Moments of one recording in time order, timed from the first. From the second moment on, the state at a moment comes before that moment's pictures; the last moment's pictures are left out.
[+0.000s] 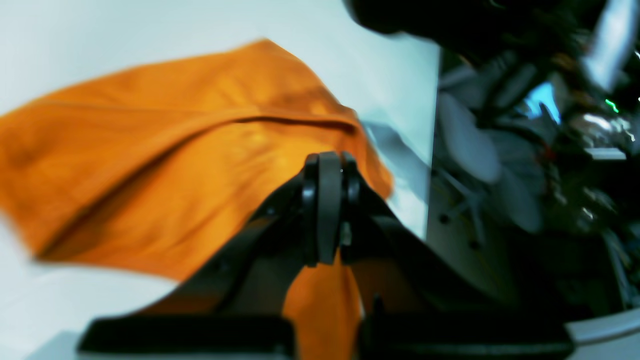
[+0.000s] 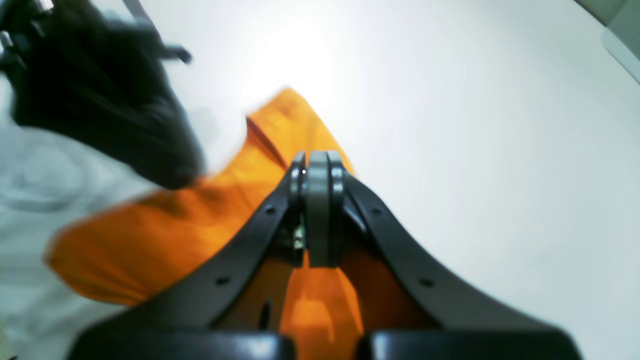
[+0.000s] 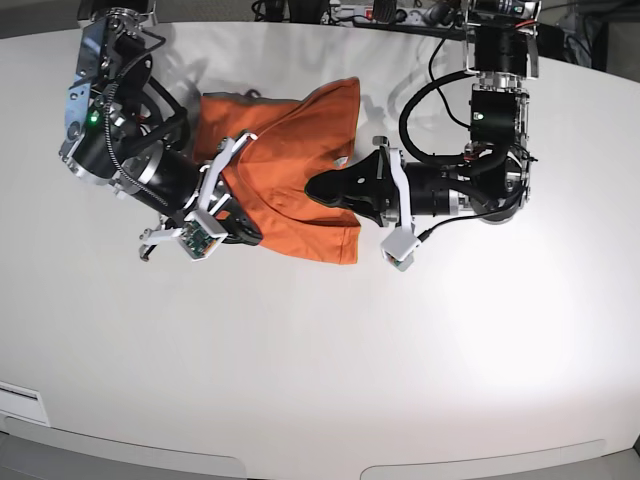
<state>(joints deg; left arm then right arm) -4.8 -10.2 2.6 92.9 -79.9 -42.7 81.8 -5.6 9.9 3.7 121.0 28.2 41.1 -55.6</state>
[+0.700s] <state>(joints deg) -5.2 -21.6 33.4 100.4 -47.4 -42.8 67.7 3.0 21.6 4.8 98.2 38.1 40.9 -55.0</state>
